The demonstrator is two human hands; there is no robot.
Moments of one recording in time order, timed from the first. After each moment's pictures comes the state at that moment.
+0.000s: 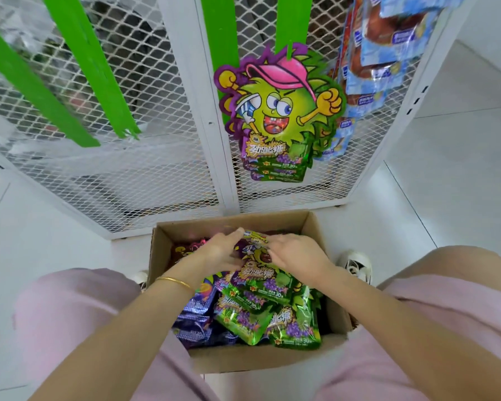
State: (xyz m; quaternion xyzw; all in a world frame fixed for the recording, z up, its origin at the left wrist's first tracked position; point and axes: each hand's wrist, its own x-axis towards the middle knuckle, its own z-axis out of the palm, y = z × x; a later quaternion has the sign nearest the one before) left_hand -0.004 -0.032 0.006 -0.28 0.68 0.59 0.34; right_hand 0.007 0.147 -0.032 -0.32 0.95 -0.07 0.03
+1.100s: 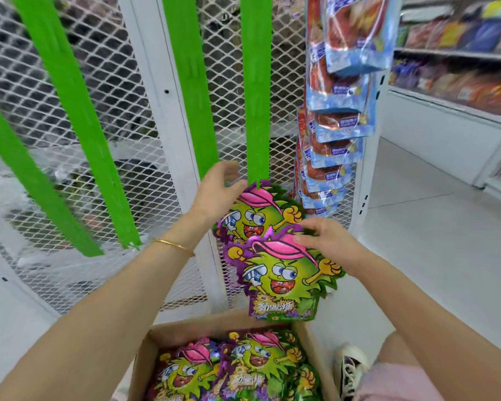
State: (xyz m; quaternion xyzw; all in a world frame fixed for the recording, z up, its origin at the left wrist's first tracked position) left_hand -0.123 0.010 0.227 0.13 0.86 0.47 -0.13; right_hand -0.059 0.218 0.178 -0.05 0.85 -0.51 0.05
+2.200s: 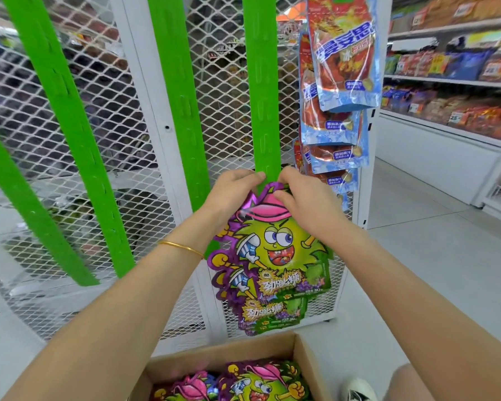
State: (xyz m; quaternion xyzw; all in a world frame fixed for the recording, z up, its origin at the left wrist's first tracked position) left_hand -0.120 0.040 0.286 0.12 0.81 0.57 -0.04; right_hand -0.093 0.185 0.273 -0.13 0.94 -0.18 -0.26
